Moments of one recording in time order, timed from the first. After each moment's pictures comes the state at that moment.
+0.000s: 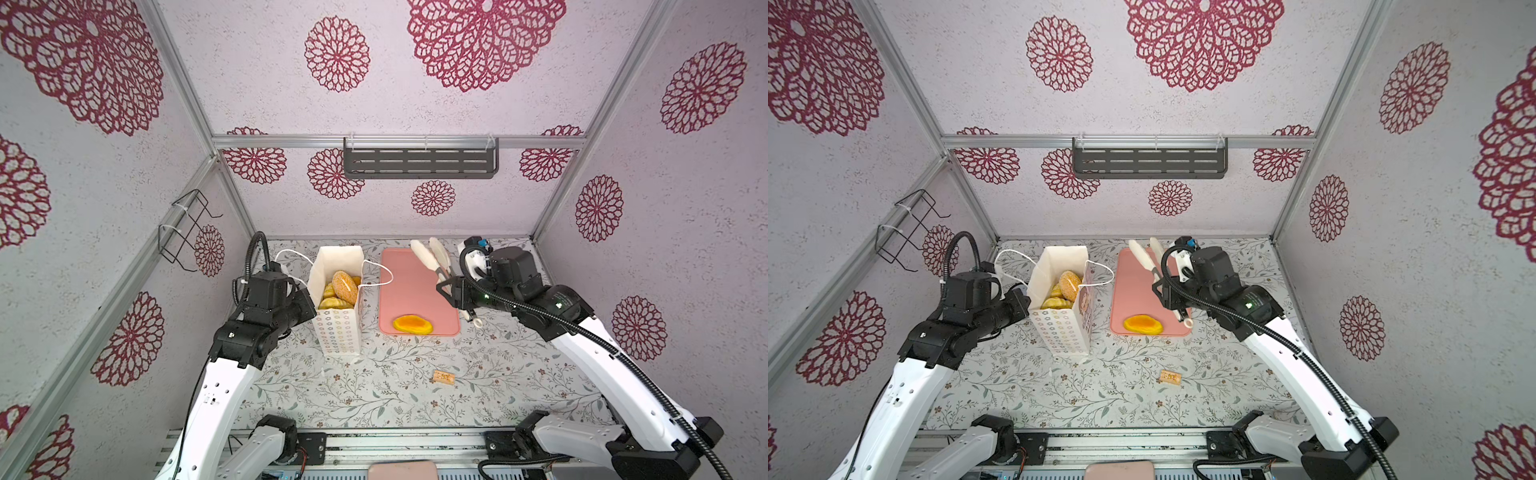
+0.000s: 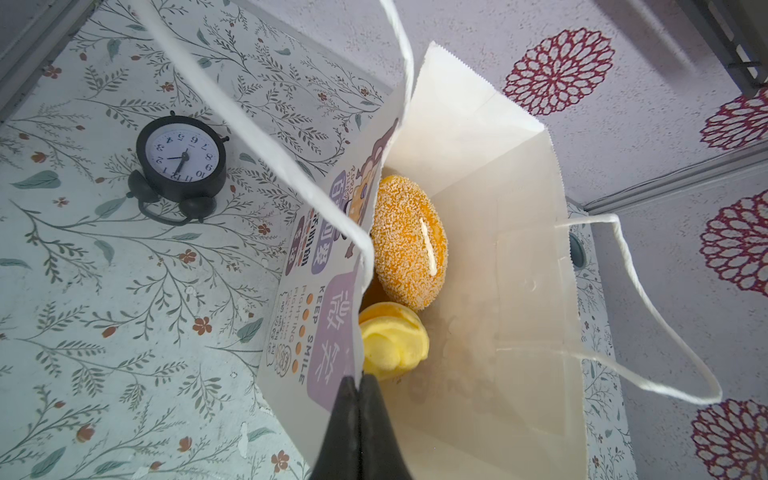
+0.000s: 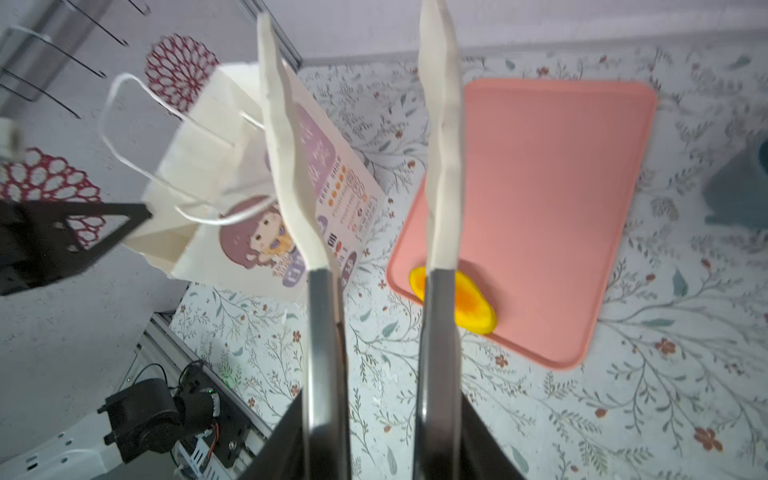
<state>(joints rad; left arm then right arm) -0.20 0.95 1.11 -0.85 0.01 -0.58 0.62 1.17 1.32 -0.84 -0.18 0.44</state>
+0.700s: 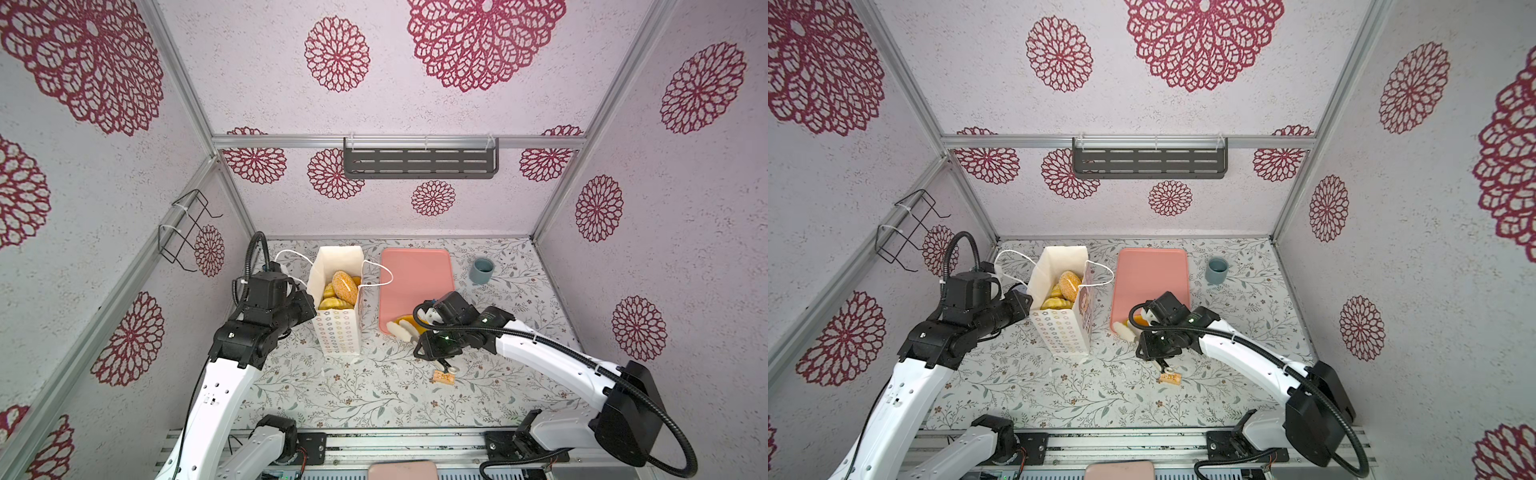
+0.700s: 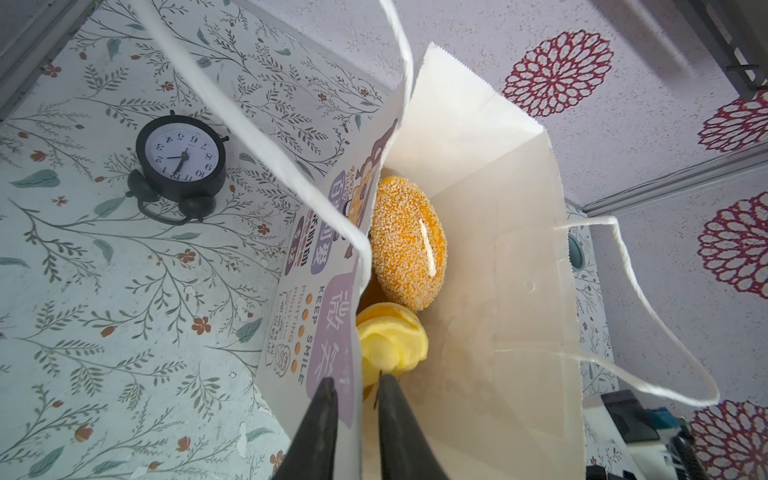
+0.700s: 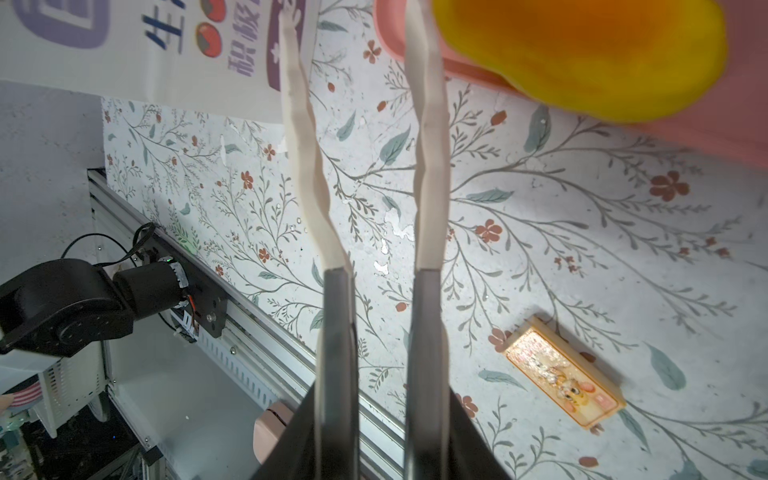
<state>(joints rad) -0.20 0.95 1.11 -0.85 0.01 -0.58 0.79 1.38 1.02 -0.74 -0.34 0.57</state>
